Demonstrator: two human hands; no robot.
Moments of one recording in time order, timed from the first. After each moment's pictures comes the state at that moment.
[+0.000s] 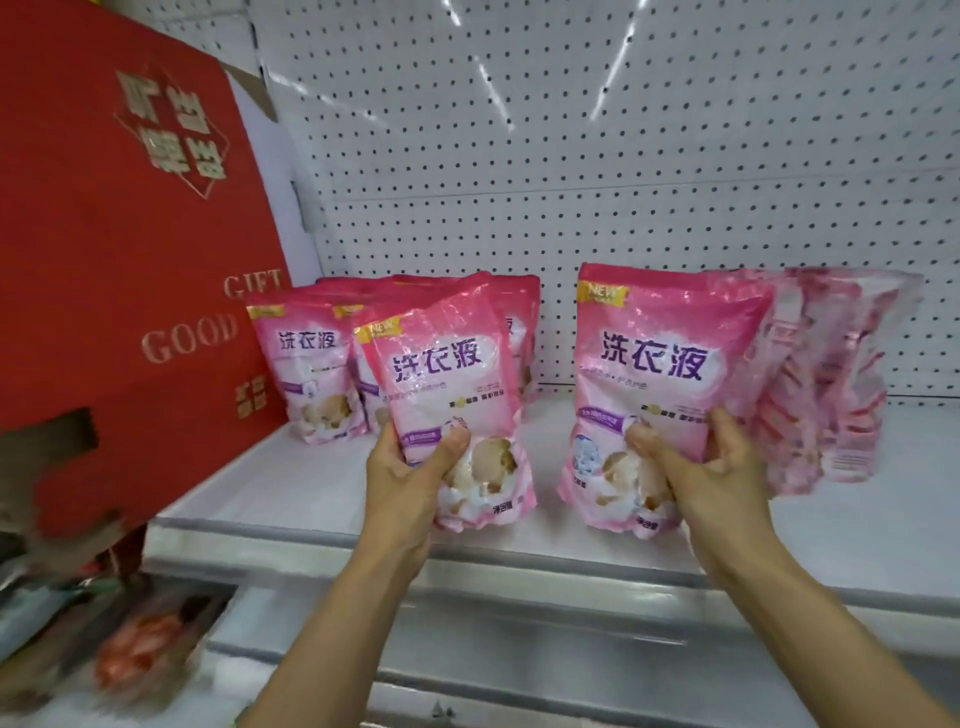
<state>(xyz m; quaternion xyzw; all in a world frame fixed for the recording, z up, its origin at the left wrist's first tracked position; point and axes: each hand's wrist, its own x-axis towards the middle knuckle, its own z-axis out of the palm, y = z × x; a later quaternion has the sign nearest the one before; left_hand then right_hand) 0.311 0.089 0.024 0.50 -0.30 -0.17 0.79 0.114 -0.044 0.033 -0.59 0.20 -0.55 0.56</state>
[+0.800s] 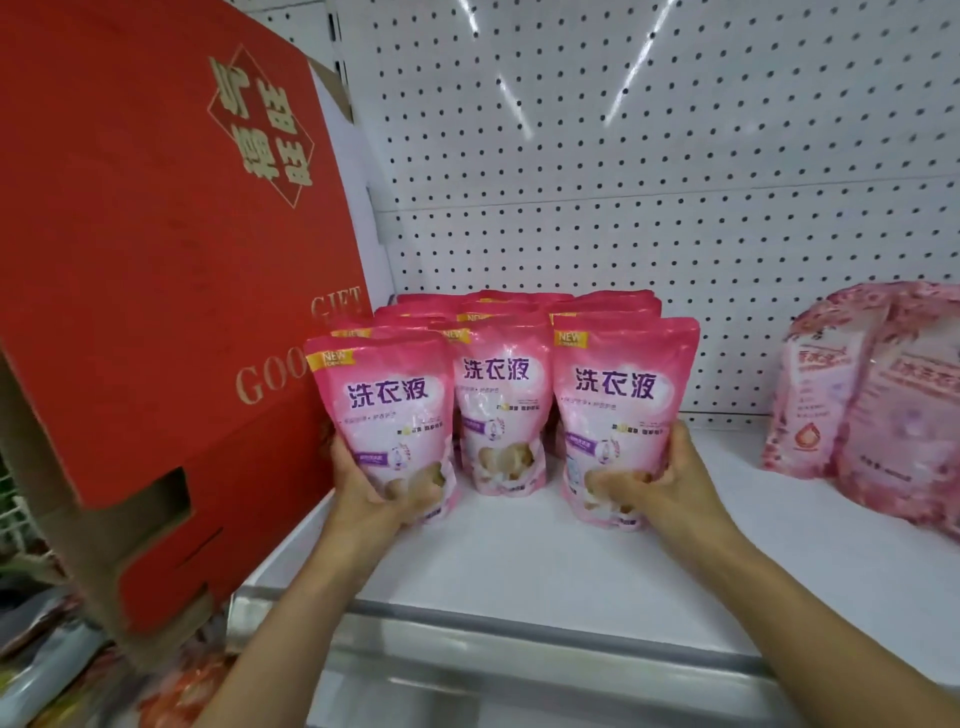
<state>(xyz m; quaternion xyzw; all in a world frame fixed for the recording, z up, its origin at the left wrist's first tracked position) 0.521 0.134 -0.008 0.61 -0.33 -0.15 0.70 0.282 -0.050 0.012 -0.67 0.26 -0.42 0.55</state>
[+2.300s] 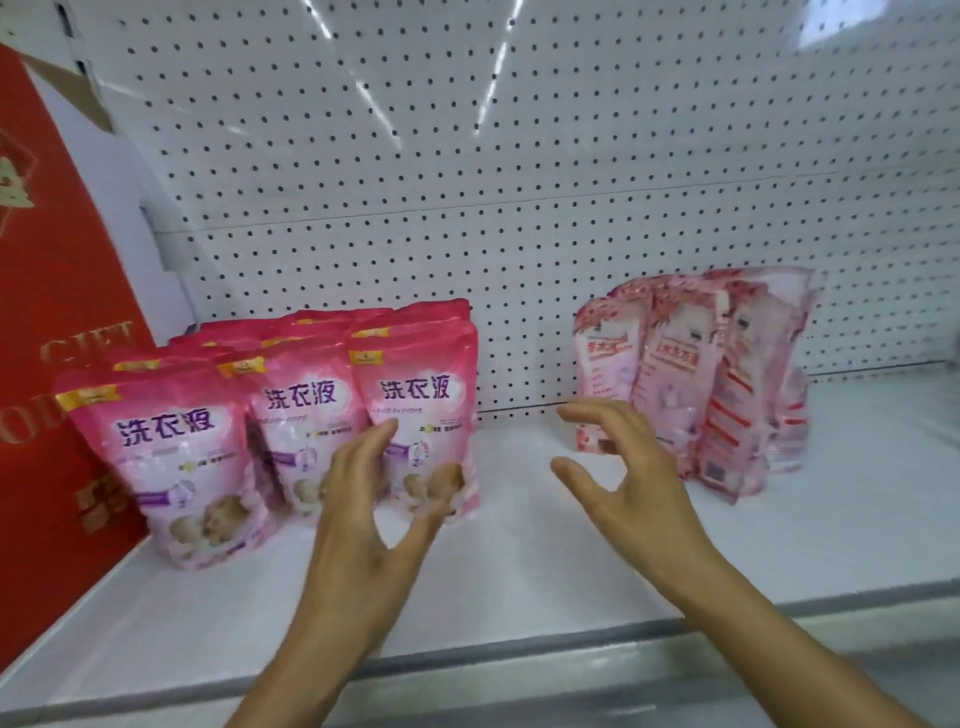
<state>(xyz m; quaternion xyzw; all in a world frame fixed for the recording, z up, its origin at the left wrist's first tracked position) 0.342 0.078 0.035 0.65 -0.55 0.03 0.53 0.150 -0.057 0.038 -0.79 0.26 -0.51 0.22</state>
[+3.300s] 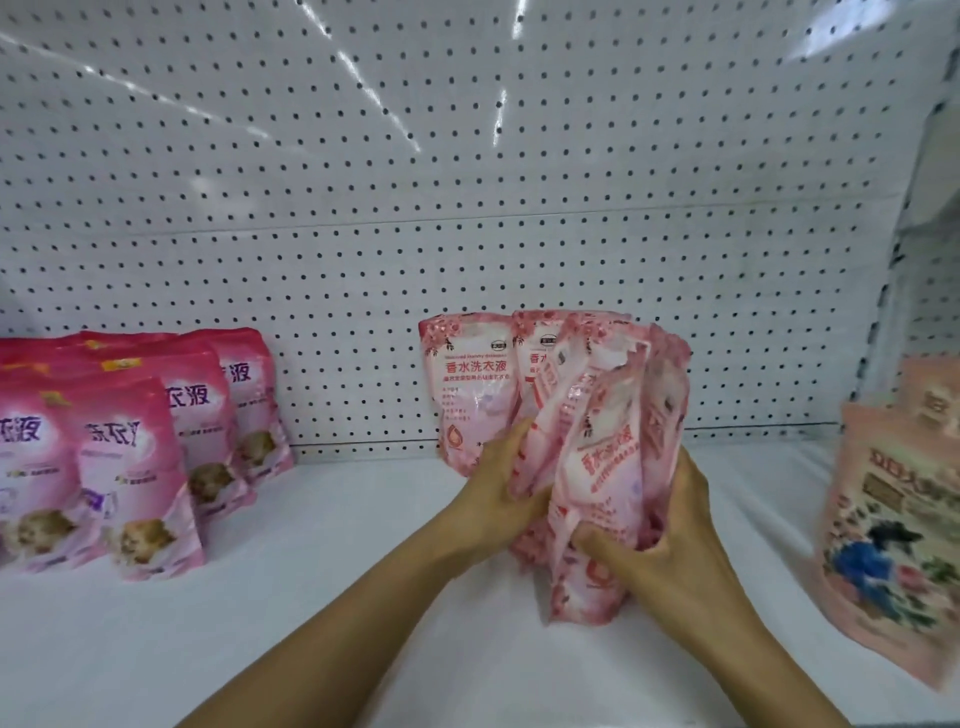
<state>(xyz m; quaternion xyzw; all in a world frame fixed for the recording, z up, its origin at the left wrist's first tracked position) 0.092 -0.207 0.039 0.59 -0.60 -0.28 0.46 -0.095 -0.236 0.021 -0.73 0.34 -0.46 0.37</state>
